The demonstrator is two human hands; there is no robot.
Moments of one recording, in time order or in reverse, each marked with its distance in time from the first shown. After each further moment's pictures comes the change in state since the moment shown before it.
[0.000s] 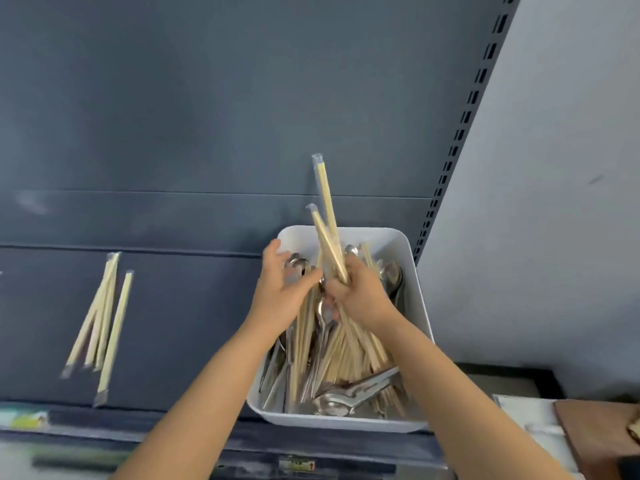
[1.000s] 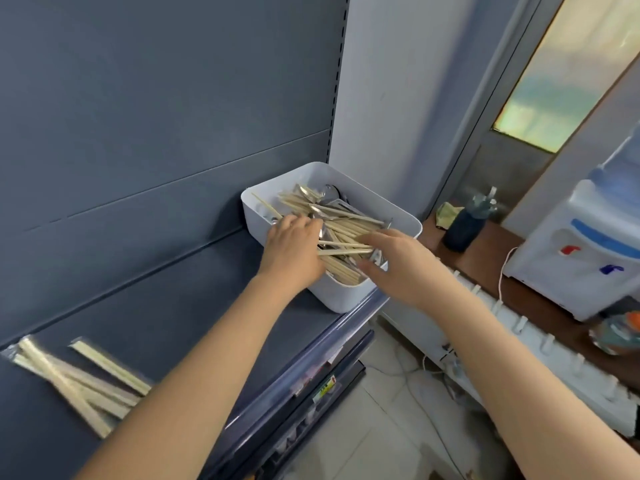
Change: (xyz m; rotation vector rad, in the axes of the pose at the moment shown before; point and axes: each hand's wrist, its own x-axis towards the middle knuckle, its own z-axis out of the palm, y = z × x) left_hand 0.006 -0.020 -0.118 0.940 -0.653 1.063; right_hand -0.144 -0.116 0.171 -0.904 0.600 0.508
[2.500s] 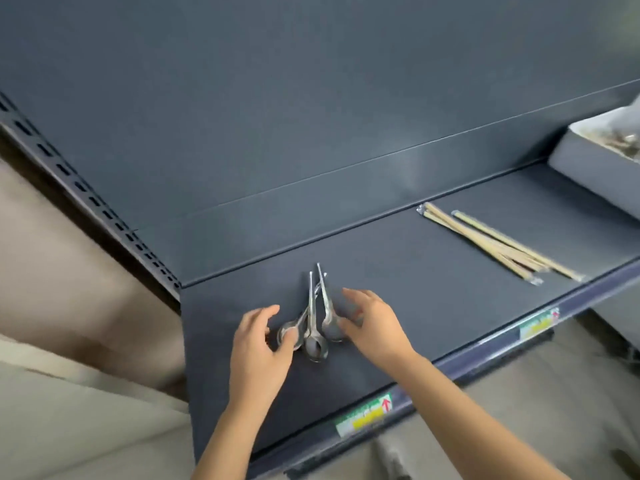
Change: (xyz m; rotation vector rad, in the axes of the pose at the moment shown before) left_hand -0.602 -0.398 -0.074 -0.543 0.410 -0.797; right_hand -0.201 -0.551 0.285 0.504 -0.303 -0.125
